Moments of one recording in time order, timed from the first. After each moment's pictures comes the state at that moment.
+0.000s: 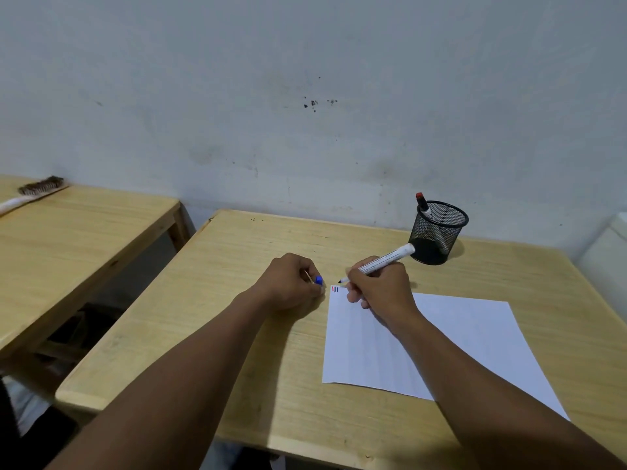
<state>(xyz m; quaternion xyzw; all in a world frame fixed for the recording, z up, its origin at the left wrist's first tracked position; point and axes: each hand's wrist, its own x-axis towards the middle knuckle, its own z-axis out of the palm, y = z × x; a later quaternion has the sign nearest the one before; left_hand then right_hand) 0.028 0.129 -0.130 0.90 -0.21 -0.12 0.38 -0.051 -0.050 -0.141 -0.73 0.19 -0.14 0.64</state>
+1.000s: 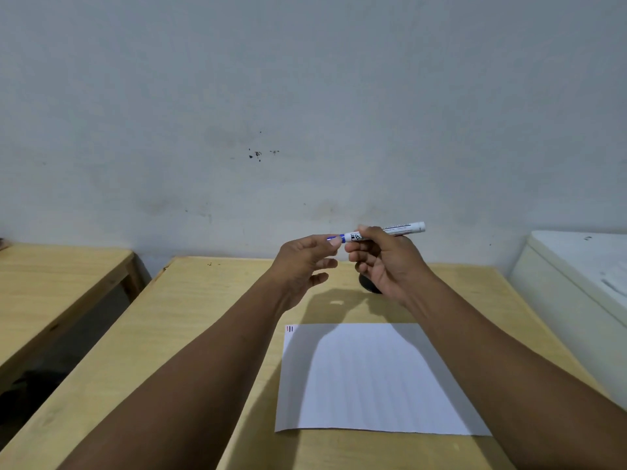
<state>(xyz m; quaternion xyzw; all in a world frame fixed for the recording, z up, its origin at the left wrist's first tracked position) 0.012 0.027 -0.042 0.63 -0.15 -0.25 0.72 -0.062 -0.123 -0.026 -0.54 0.14 -0.13 0.82</state>
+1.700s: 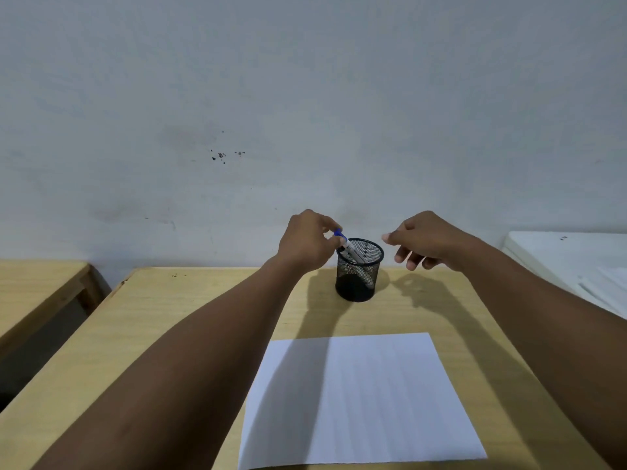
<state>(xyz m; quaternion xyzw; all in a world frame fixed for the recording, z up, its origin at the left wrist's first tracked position) 0.060 -0.055 -0.028 0.86 -0.31 0.04 0.41 -0.056 -0.246 0.006 -0.87 0.26 -0.05 0.42</state>
